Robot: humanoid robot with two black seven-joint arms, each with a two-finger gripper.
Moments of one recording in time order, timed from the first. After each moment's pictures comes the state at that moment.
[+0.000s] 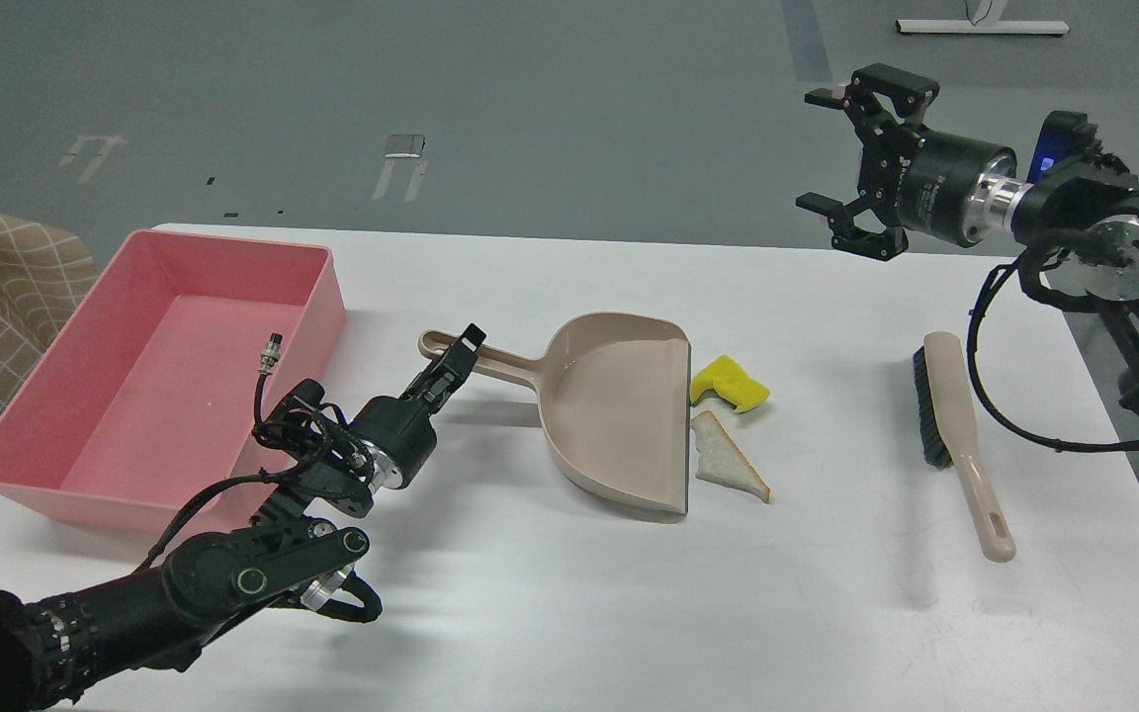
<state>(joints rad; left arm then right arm) -0.54 0.30 -0.29 -1.00 0.94 0.49 -0.40 1.02 -0.46 0.69 0.83 -0.44 0.49 -0.33</state>
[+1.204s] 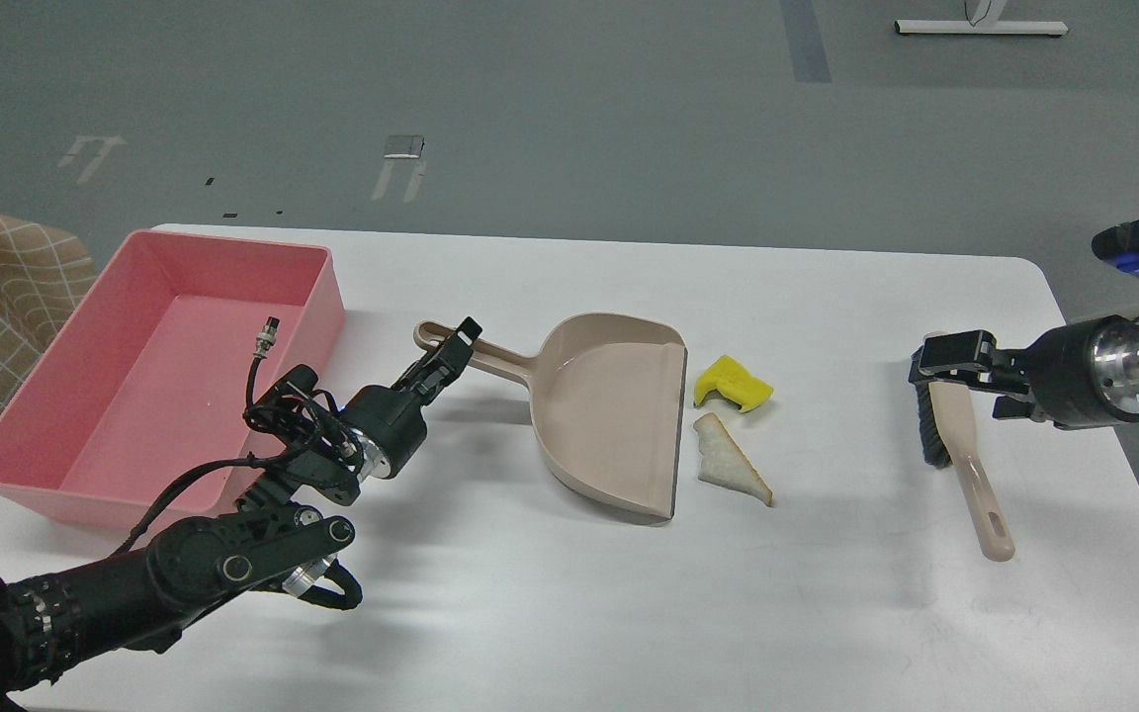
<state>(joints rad) -0.58 0.34 -0.24 -1.00 0.94 0.49 -0.40 1.20 -0.98 -0.04 1.42 -0.73 0.49 -0.34</state>
